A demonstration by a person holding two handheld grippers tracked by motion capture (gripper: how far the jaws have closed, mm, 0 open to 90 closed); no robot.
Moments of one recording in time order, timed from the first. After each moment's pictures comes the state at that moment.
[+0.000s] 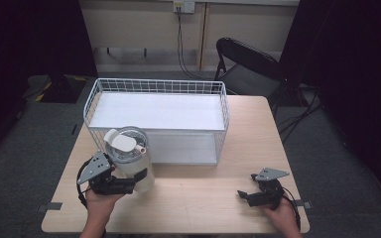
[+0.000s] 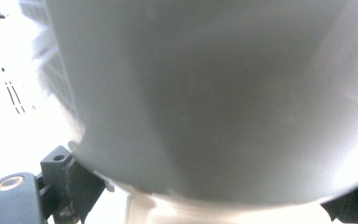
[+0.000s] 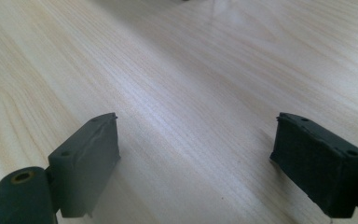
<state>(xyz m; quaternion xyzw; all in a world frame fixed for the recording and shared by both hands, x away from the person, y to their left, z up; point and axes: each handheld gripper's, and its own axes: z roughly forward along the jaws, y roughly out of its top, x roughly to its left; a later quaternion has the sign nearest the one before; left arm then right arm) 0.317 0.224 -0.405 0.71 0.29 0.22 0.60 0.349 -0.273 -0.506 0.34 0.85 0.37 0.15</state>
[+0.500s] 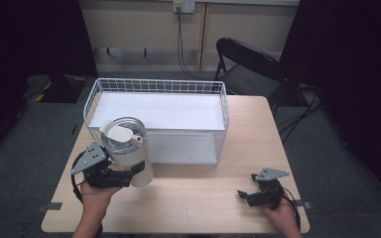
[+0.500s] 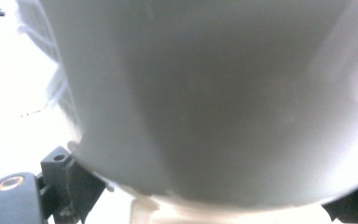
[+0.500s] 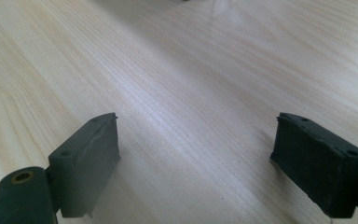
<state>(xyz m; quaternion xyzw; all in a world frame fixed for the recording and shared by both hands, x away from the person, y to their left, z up) 0.322 0.226 -0.372 0.71 0.30 0.21 0.60 0.349 -0.273 -0.506 0.34 0.85 0.37 0.15</state>
